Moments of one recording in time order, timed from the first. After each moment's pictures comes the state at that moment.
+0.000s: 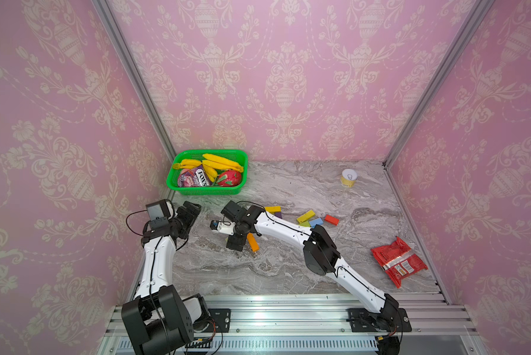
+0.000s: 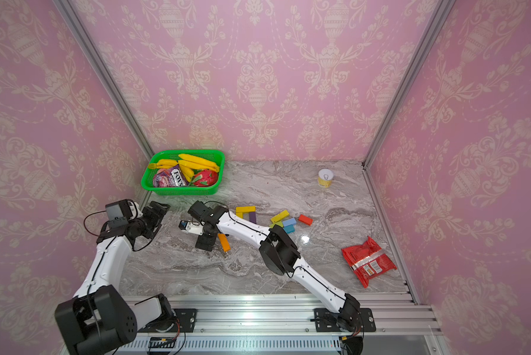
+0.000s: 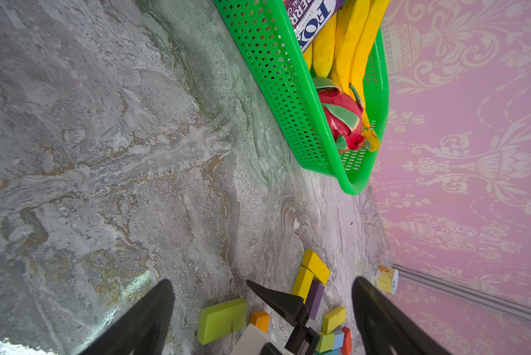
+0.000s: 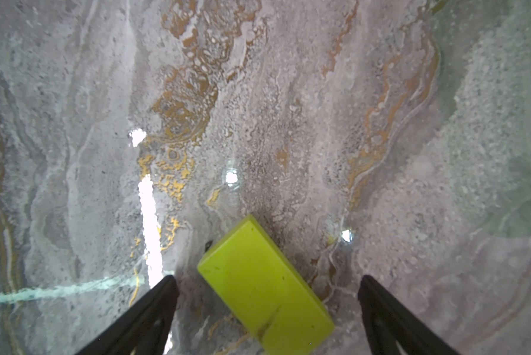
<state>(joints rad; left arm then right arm) 0.42 1.17 0.78 -0.41 0.47 -0.77 1.04 2.64 2.44 -0.91 -0.12 -0.44</state>
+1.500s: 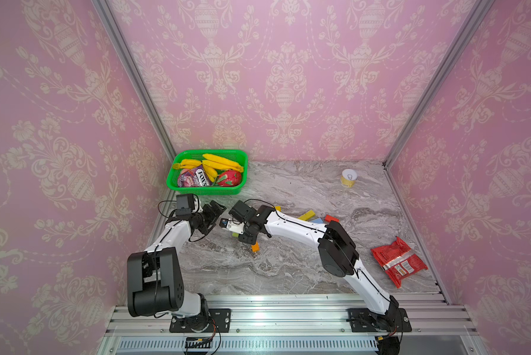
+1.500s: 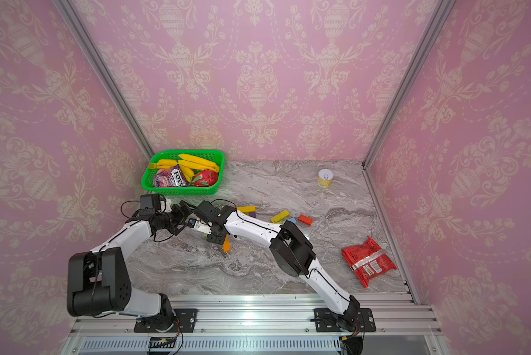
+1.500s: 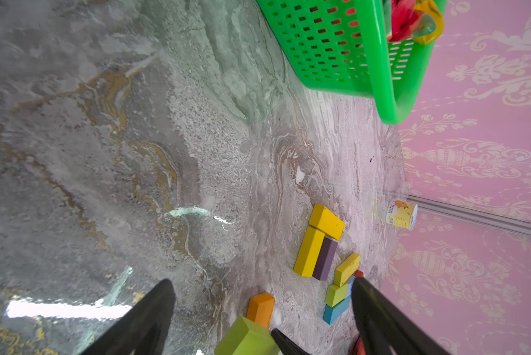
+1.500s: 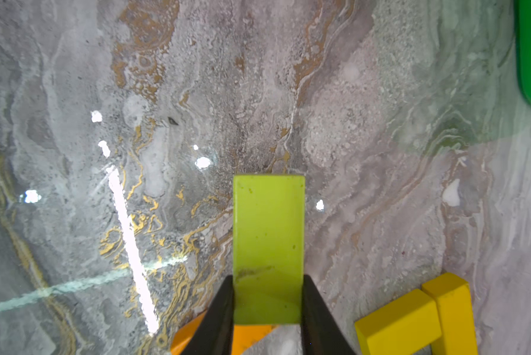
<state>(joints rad) 0.18 1.46 0.81 -0.27 0.52 -0.78 1.05 2.34 2.05 -0.81 0.05 -0.42</state>
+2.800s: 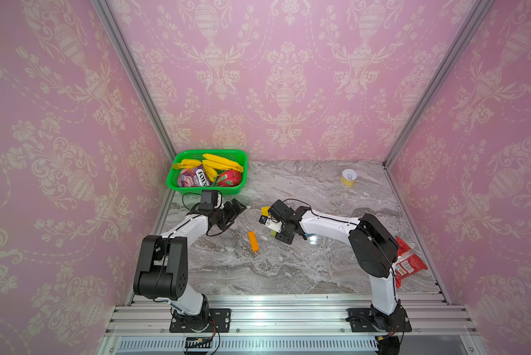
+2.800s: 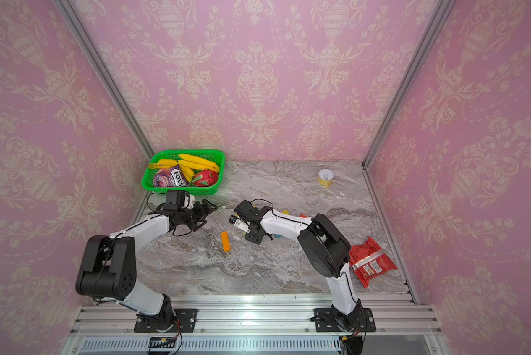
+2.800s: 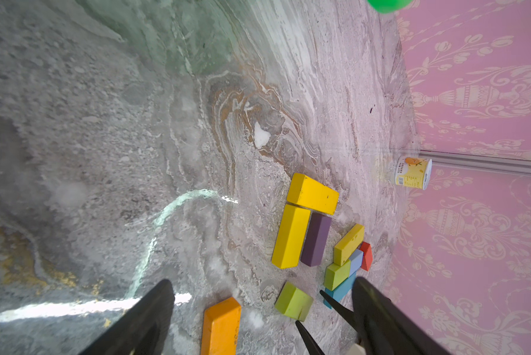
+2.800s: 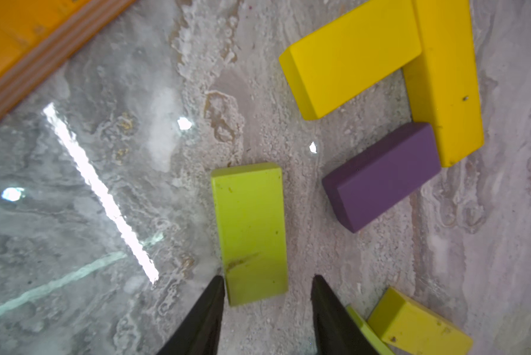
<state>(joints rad) -0.05 1.58 0.87 -0.19 0.48 -0.83 0.86 2.01 1.42 -0.62 0.14 -0.43</state>
